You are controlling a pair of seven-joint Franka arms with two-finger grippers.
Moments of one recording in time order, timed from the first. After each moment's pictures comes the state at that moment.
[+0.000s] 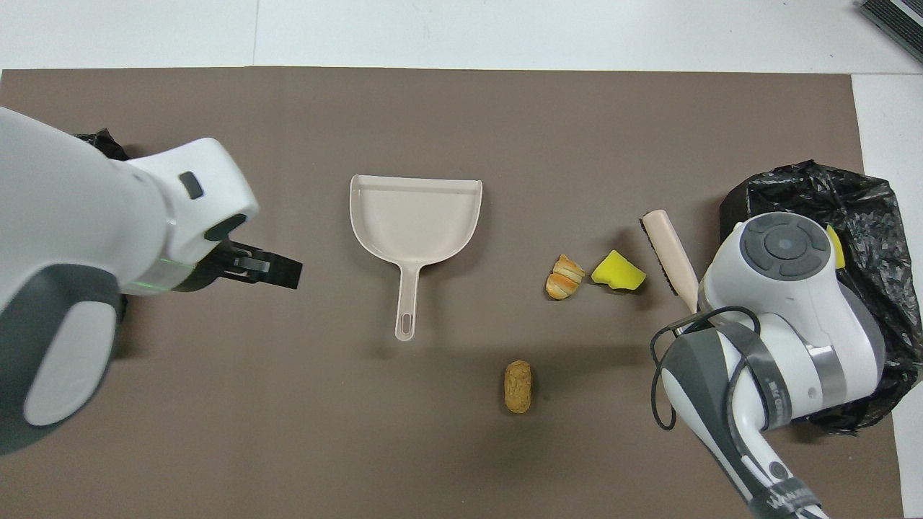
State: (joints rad) left arm -0.57 -0.03 0.02 -1.85 -0.07 1.88 -0.31; right arm -0.09 0.05 0.29 -2.15 -0.21 1.87 -0.04
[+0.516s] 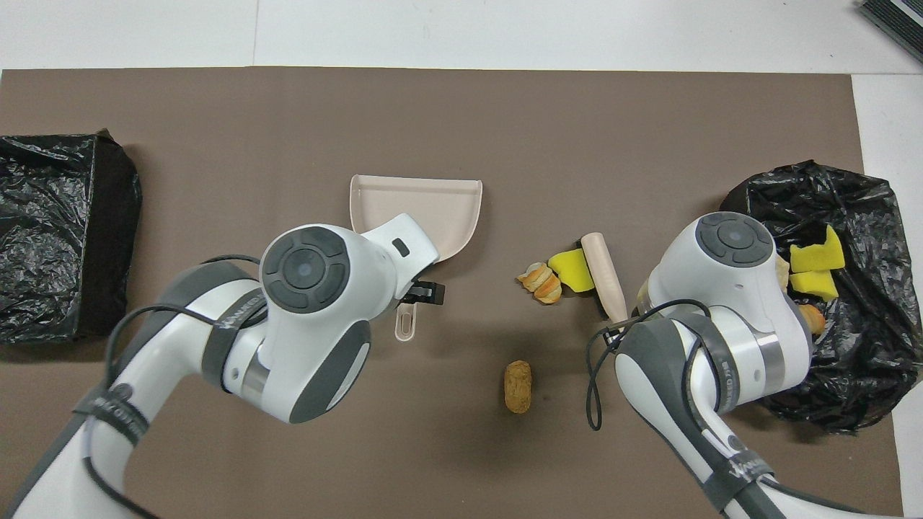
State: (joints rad) left arm -0.64 0.22 0.02 -1.96 -0.08 2.26 -0.36; right arm -0.01 0.05 0.29 -2.15 0.07 1.89 0.05
